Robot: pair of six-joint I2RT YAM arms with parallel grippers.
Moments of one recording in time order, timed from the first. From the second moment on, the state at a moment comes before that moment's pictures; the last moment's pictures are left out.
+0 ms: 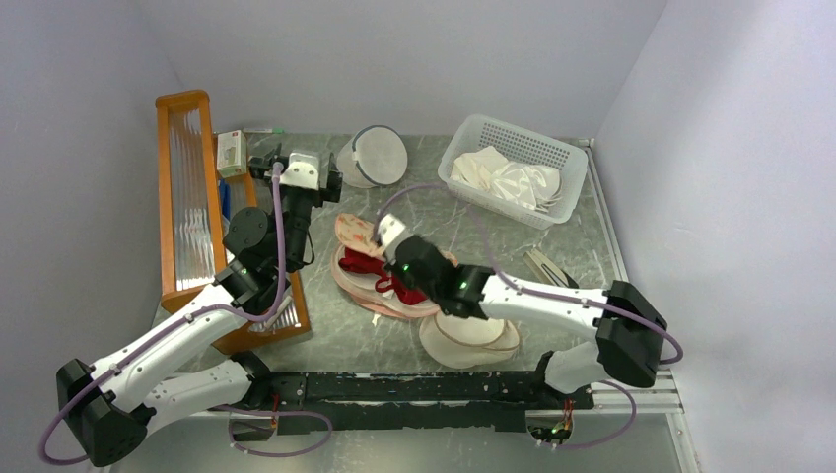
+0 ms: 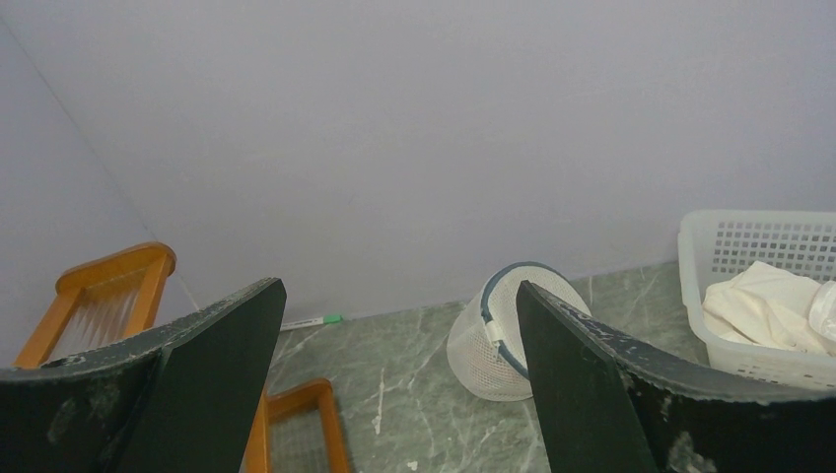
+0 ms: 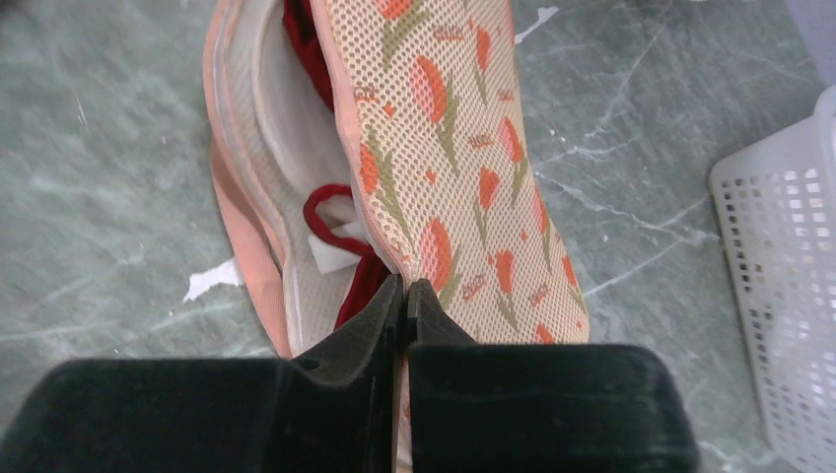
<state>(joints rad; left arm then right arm) -0.74 0.96 0.85 0.48 -0.61 0.42 1.13 1.42 0.90 -0.08 0.43 -0.08</state>
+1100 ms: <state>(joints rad) -0.73 0.94 0.85 0.48 -0.62 0.41 0.54 1.40 0.97 -0.15 0.23 0.24</state>
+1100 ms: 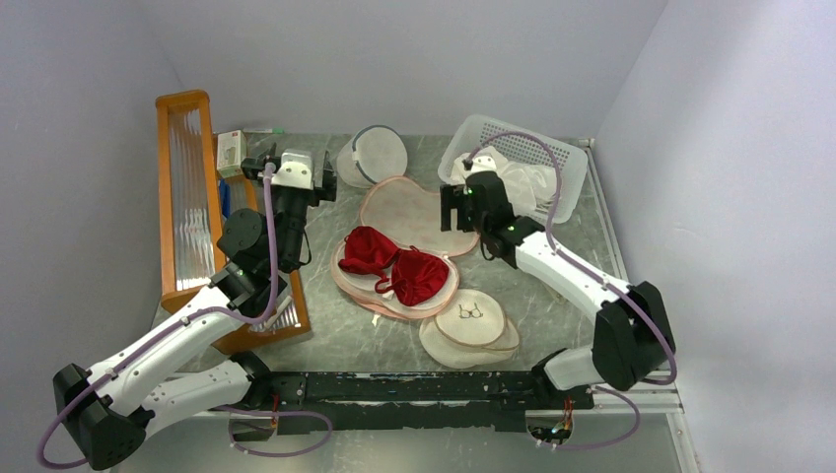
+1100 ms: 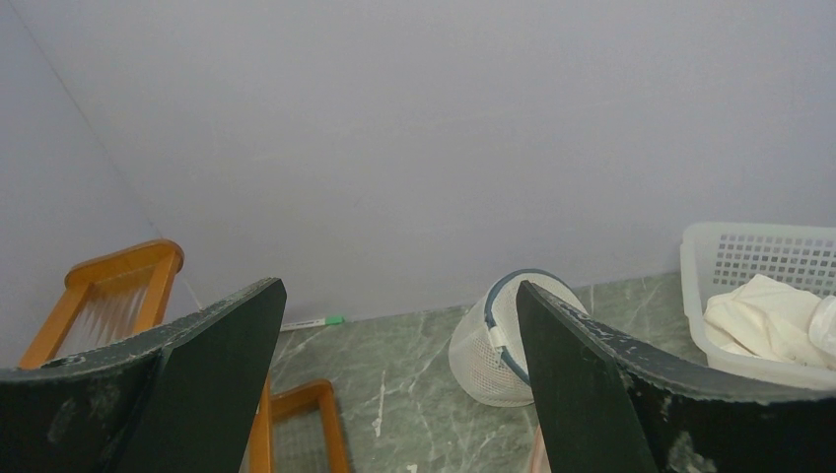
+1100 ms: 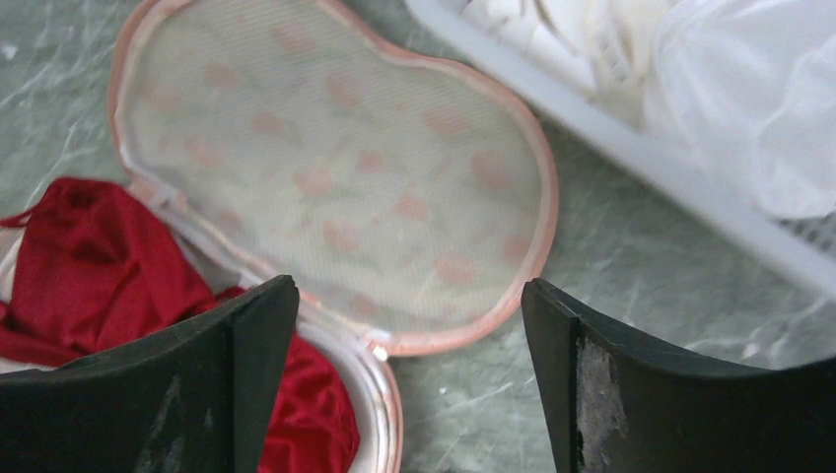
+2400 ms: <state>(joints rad) -0.68 1.00 0.85 0.47 -0.59 0.40 0.67 2.03 1.25 0.09 -0.25 0.42</state>
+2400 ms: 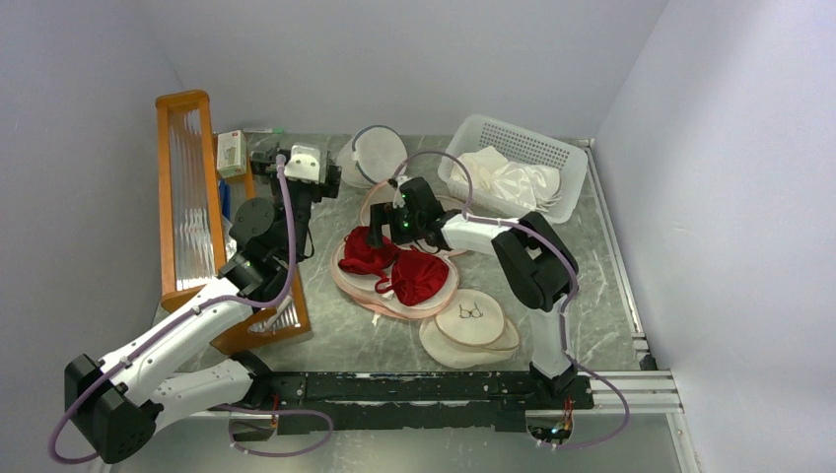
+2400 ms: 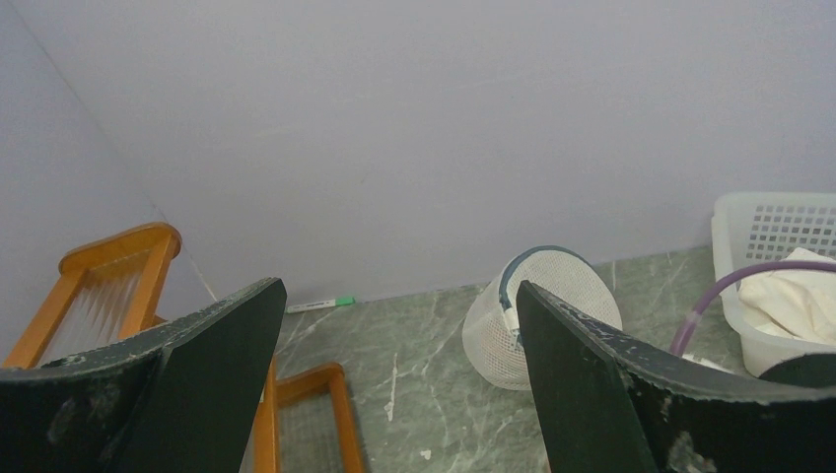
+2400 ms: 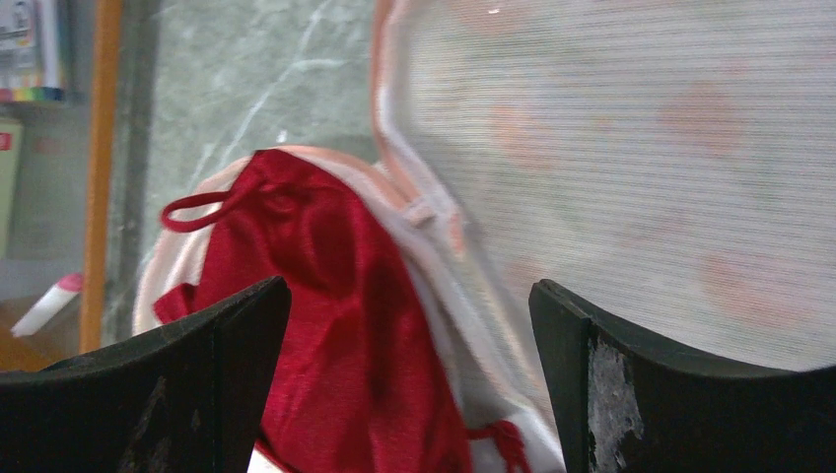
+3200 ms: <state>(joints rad) -0.65 1.01 0.85 0.45 -0.57 0.36 0.71 1.65 1.13 0.03 -0.30 0.43</state>
